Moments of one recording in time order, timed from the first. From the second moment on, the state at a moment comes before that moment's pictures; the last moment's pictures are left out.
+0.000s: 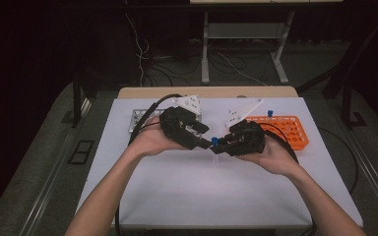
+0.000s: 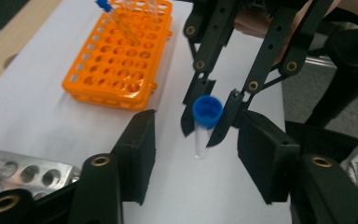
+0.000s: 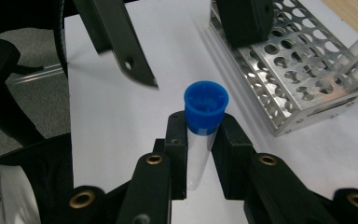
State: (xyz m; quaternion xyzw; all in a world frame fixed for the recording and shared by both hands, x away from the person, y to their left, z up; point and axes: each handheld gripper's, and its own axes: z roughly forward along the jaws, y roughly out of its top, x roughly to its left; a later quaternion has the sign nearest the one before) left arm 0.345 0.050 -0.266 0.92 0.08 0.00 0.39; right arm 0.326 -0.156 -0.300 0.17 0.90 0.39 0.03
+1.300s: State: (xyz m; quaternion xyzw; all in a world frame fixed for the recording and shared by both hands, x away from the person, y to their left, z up) left arm 0.369 0.065 -0.252 0.93 0.08 0.01 0.36; right arm 0.323 -0.170 -0.314 0.22 0.88 0.42 0.05
